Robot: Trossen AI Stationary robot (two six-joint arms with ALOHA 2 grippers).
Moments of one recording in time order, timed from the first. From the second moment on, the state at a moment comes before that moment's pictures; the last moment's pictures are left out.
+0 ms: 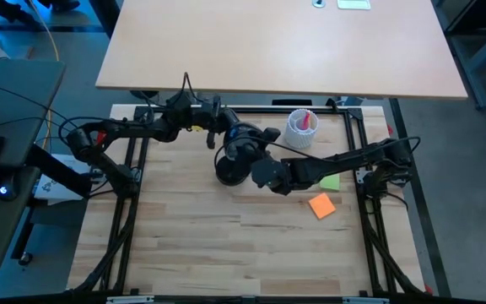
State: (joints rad) left arm 0.61 1.56 0.76 0.87 0.68 -0.05; right arm 0.17 1.79 1.48 -0.05 1.11 -0.46
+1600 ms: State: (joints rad) left arm 0.27 1.34 0.76 0.46 -0.23 0.53; right arm 0.12 1.74 1.47 -0.12 0.97 0.49
